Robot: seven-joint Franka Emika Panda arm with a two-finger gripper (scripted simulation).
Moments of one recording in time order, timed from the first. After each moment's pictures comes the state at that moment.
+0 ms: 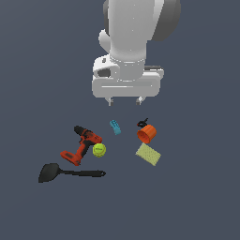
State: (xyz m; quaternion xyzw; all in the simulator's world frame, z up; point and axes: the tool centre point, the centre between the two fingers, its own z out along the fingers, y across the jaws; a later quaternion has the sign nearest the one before) arm -0.005 0.017 0.315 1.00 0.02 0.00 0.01
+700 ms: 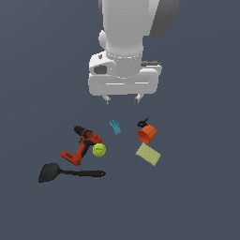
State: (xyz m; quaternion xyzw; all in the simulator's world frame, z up) arm -0.006 0.010 0.324 1.00 0.03 0.00 0.00
